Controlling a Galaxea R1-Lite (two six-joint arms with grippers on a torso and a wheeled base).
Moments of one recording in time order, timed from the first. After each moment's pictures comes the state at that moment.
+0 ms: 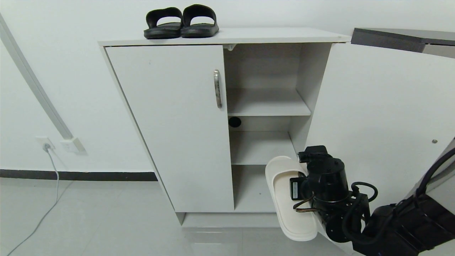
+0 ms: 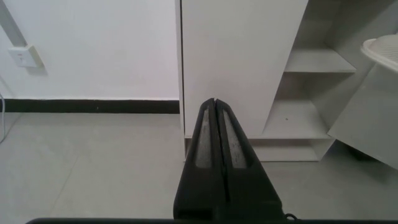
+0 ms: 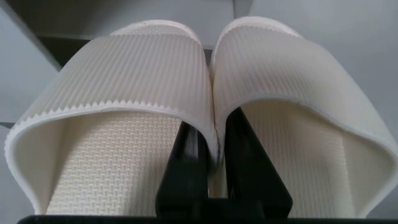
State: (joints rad) left arm 0.00 0.00 0.00 0.00 0.02 -0.02; right arm 0.76 1.95 -0.71 -0.88 -0.72 0.19
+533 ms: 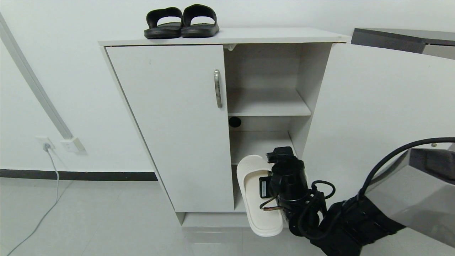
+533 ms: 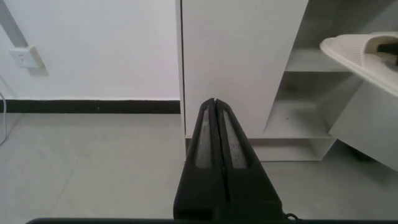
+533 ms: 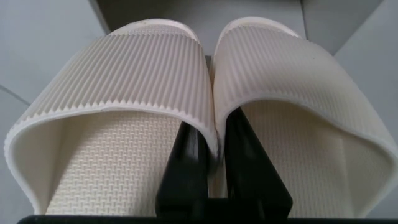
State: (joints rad) left arm 0.00 0.00 0.00 0.00 0.02 -0.02; right arm 0.83 2.13 -0.94 -0.89 -0.67 0.23
